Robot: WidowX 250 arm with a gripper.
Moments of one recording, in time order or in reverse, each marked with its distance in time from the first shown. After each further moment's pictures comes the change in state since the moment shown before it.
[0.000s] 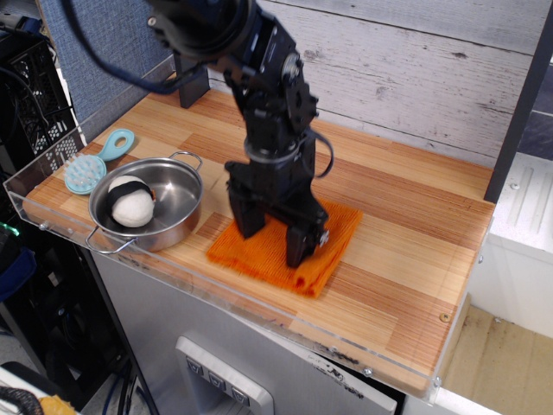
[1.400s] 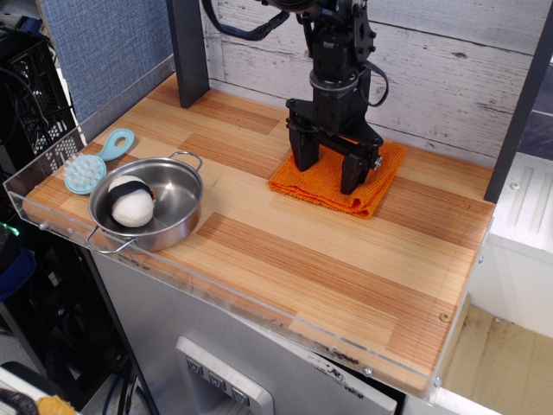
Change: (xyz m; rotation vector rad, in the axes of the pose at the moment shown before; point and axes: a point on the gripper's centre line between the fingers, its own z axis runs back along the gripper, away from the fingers) arm 0.093 0.003 -0.009 -0.029 -0.001 -0.020
